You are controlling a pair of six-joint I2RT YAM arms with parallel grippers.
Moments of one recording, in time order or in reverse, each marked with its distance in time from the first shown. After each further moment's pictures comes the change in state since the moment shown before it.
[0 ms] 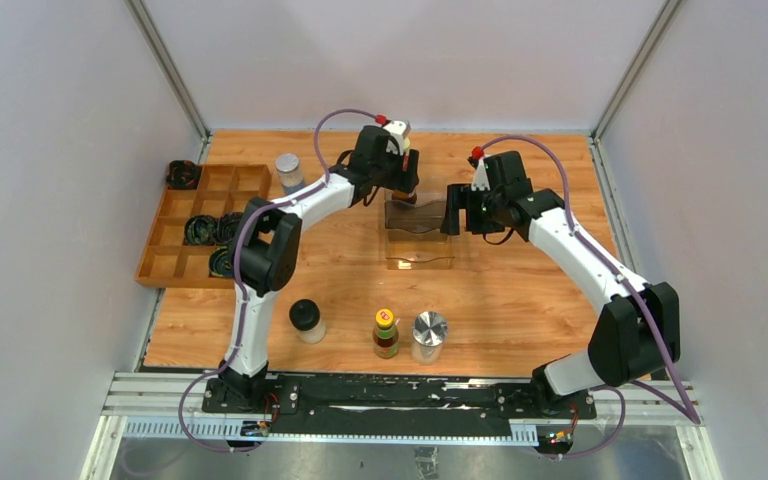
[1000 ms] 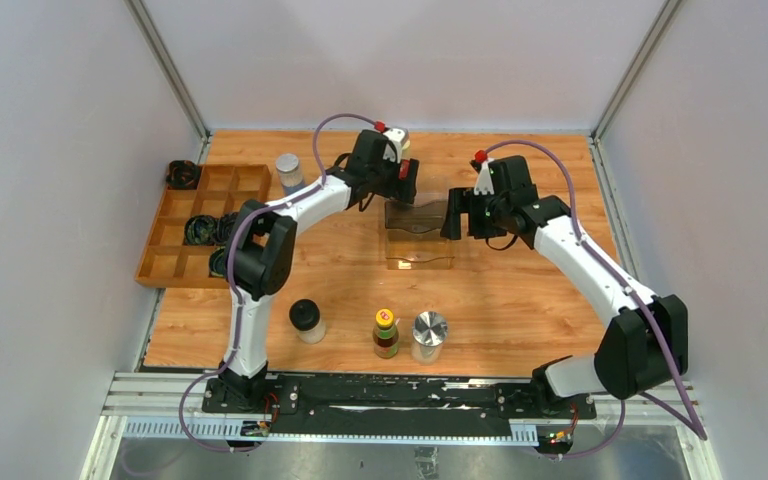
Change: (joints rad) left arm 0.000 -0.050 -0.056 -0.075 0.003 0.029; right arm 0.000 -0.055 -0.046 0.008 -0.030 0.003
